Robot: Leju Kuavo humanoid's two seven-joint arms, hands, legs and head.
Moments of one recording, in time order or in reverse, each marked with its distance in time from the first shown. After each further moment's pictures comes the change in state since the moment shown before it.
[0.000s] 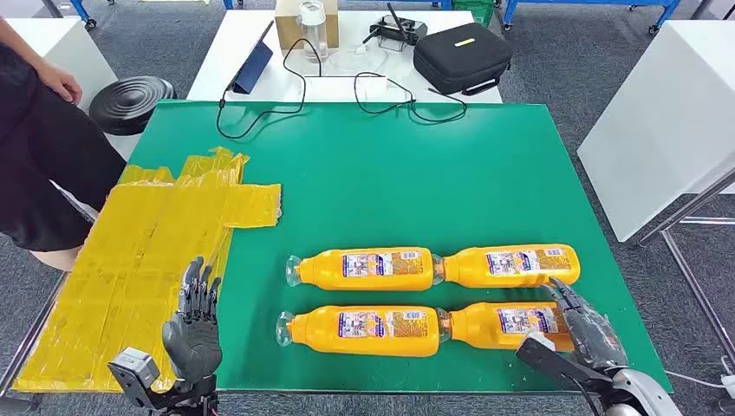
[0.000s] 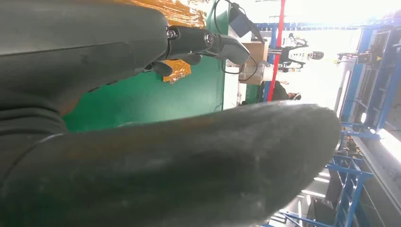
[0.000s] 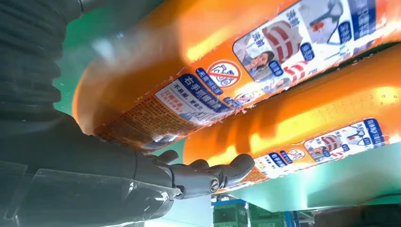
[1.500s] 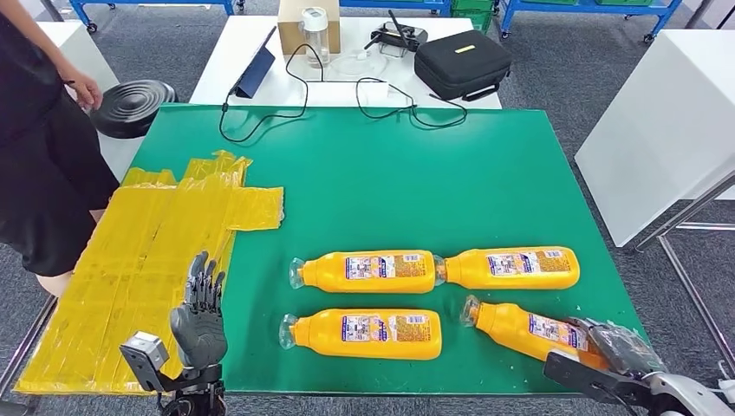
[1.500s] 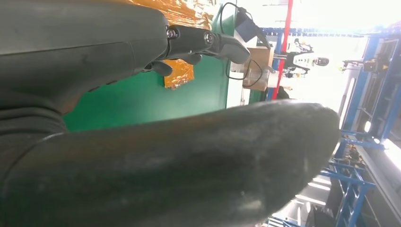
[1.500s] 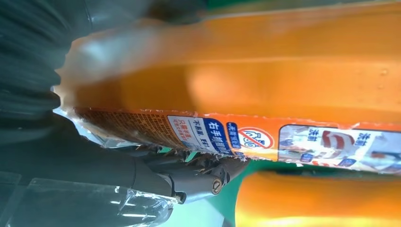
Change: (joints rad) left arm -0.056 0.012 -0.015 0.086 0.047 0.045 0.000; right arm 0.063 -0.266 0.097 -0.040 -0.043 0.230 0.173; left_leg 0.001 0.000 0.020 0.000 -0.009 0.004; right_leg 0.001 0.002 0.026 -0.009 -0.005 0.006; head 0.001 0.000
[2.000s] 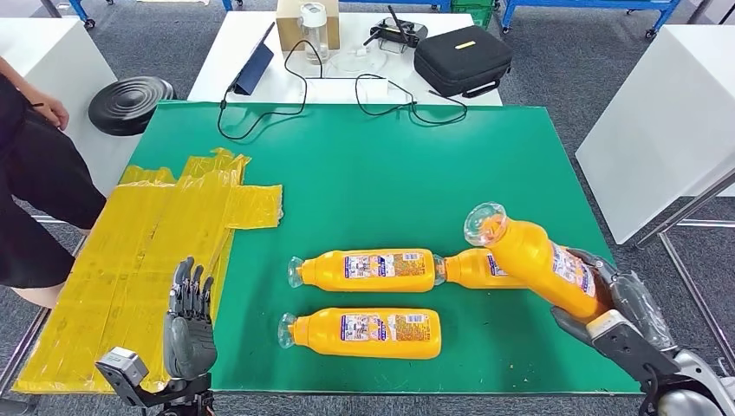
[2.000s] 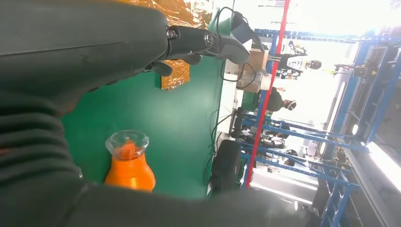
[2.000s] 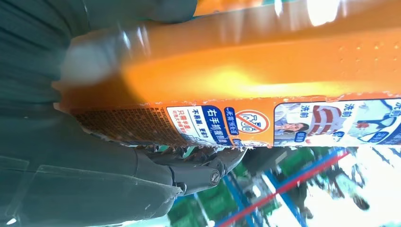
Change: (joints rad) left arm 0.050 -0.030 0.069 -0.073 -0.001 -0.089 0.000; right arm -0.067 0.227 -0.219 -0.220 -0.414 0.004 -0.264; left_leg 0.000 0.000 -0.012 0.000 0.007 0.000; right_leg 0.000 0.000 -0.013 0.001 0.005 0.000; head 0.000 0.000
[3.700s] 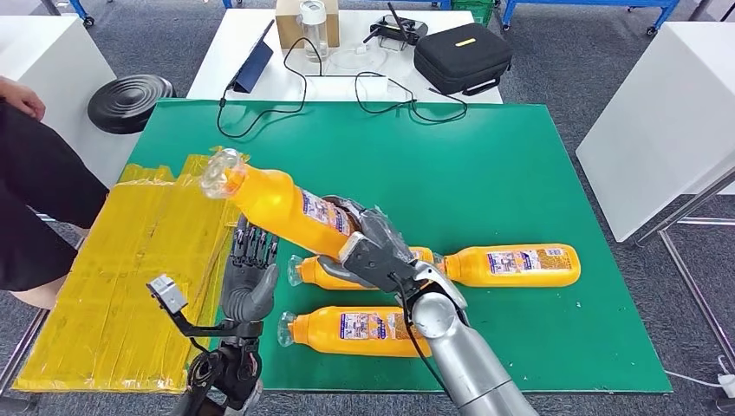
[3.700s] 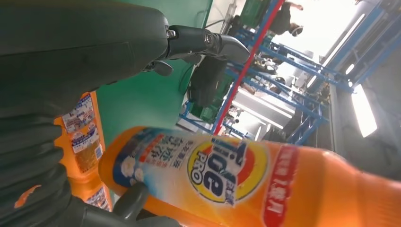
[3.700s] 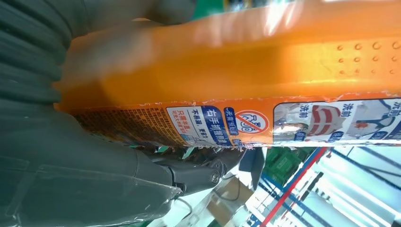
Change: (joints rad) left arm -0.263 0.037 -0.289 0.133 0.362 -0.068 0.136; right arm -0.506 0.450 0.738 0.577 -0.070 -0.258 0.142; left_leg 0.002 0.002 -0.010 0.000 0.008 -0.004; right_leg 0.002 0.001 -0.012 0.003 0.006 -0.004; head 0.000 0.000
